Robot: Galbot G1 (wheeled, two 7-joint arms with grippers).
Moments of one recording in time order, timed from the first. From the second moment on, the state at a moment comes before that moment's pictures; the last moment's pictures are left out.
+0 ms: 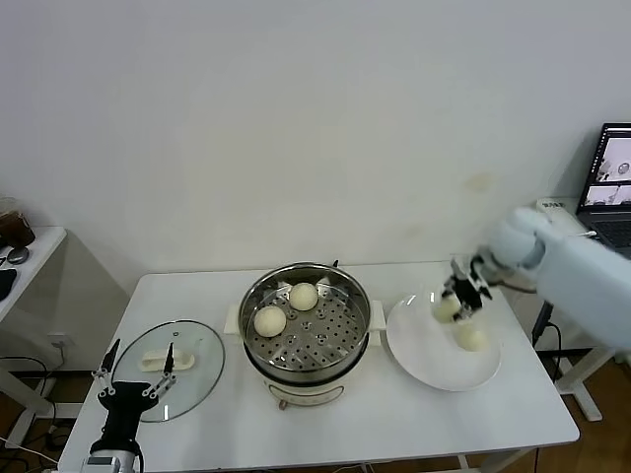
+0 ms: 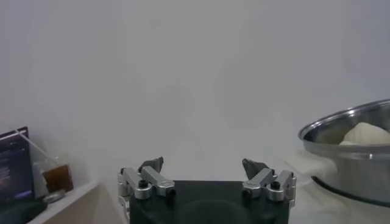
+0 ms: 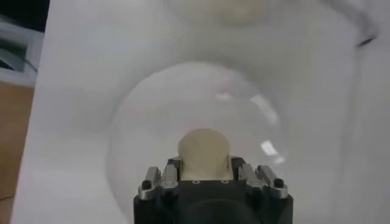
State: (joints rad) left arm 1.70 -1.31 -0.73 -2.06 0.00 -0.18 -0.09; right arm 0.28 0.69 -0.82 1.37 -0.04 -0.13 -1.27
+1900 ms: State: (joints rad) left arm 1.68 -1.32 -0.77 -2.06 -0.02 -0.18 -0.08; right arm 0.48 1.17 -1.22 1.46 -0.08 0.45 -1.13
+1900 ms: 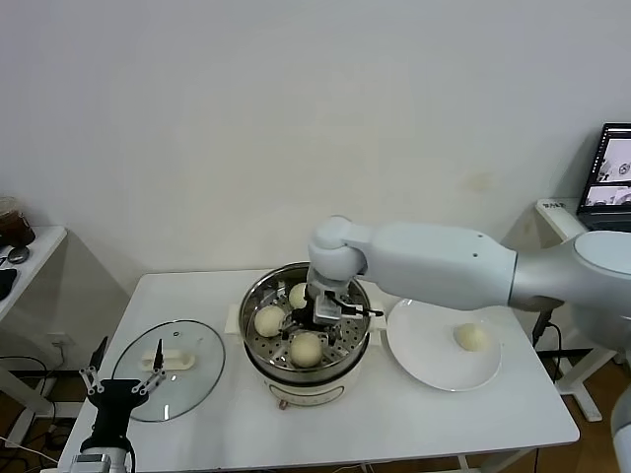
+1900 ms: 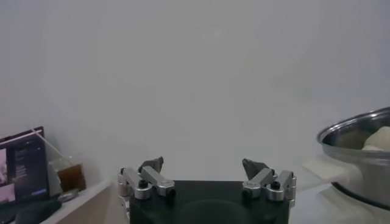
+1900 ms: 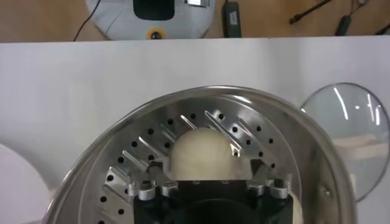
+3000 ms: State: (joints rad) left arm 1.66 -1.28 -0.75 -2.04 0.00 -0.17 -0.07; right arm 0.05 0.55 -0.69 1.33 -0.22 -0.09 -1.20
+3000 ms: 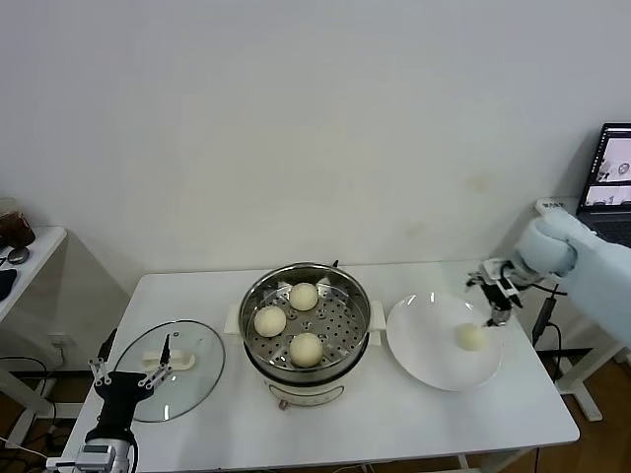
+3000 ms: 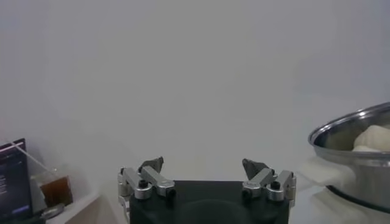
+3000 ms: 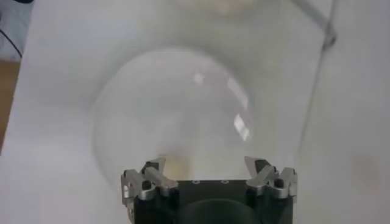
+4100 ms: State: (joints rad) left arm 1.66 -1.29 -0.75 -2.04 0.01 -0.17 -0.08; right arm -0.18 0.78 -0.44 0.95 -0.43 0.09 -1.16
